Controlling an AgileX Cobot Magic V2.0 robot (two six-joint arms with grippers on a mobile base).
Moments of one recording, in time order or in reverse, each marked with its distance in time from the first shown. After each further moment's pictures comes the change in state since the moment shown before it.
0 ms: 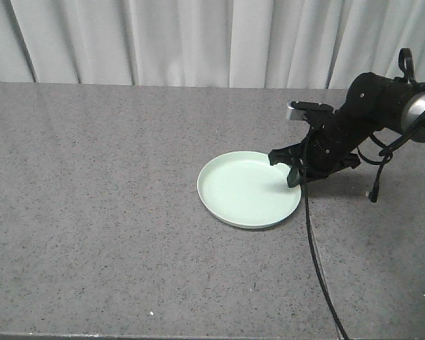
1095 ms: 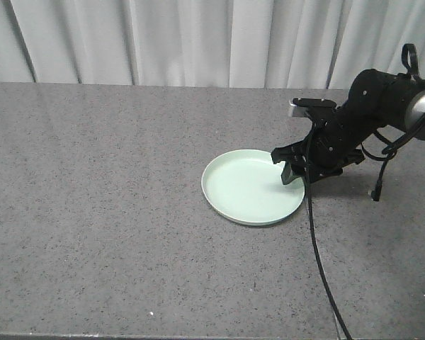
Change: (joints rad) left arm 0.000 0.000 0.000 0.000 0.000 0.000; right arm 0.000 -0.018 0.002 -0.032 -0.005 0.006
